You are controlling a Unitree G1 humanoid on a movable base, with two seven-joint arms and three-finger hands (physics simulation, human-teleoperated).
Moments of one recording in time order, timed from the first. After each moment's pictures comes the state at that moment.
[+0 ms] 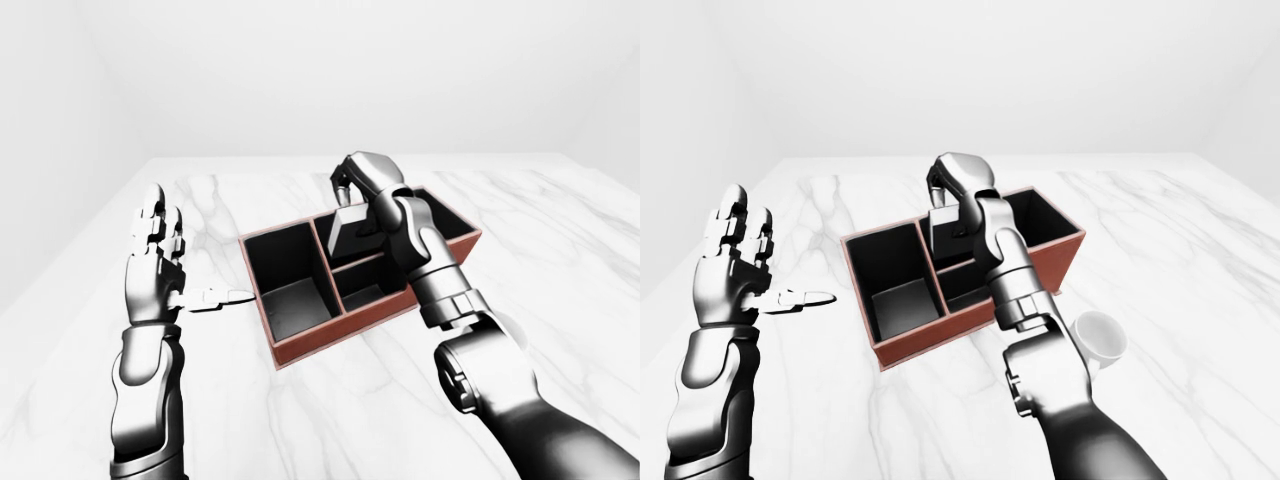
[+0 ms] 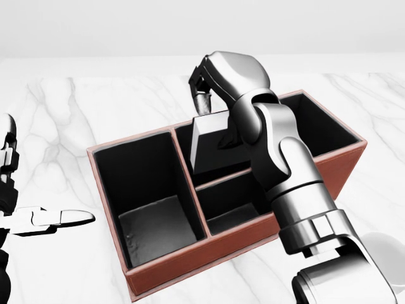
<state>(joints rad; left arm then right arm) -0.08 0.13 0.26 -0.36 -0.09 0.09 -0.09 -1.01 -0.09 0.06 0.67 -1.01 0.02 0.16</state>
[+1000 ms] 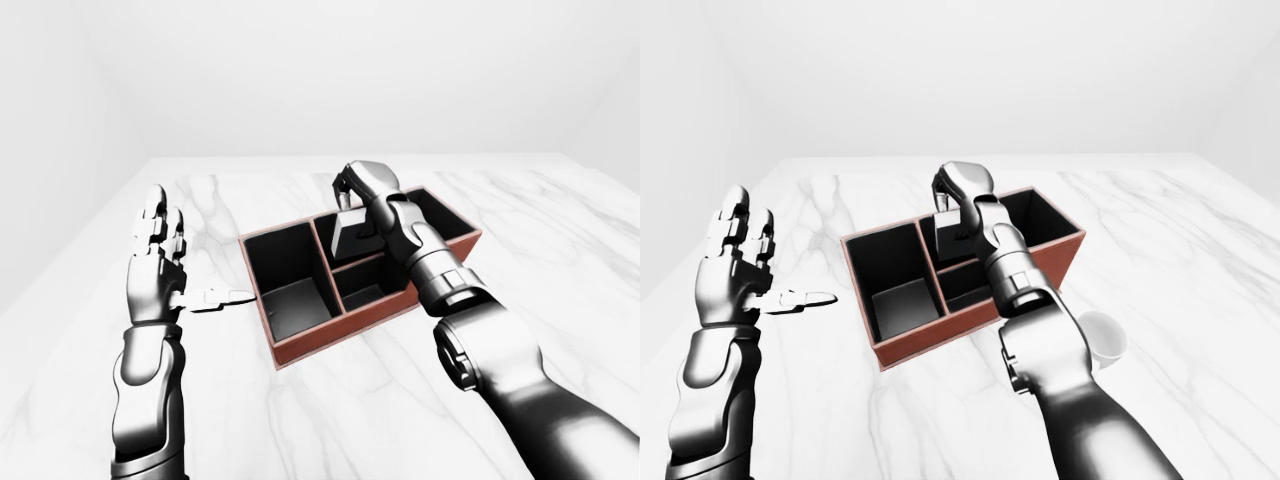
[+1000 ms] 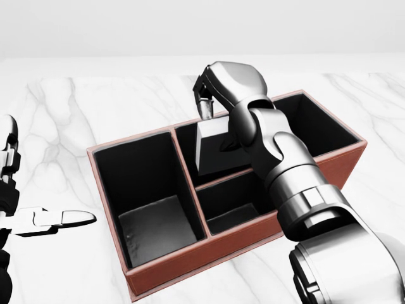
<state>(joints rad) -0.08 0.13 0.26 -0.36 -0.09 0.09 -0.09 -1.17 -0.11 0.08 1.11 -1.00 -0.09 -0.07</state>
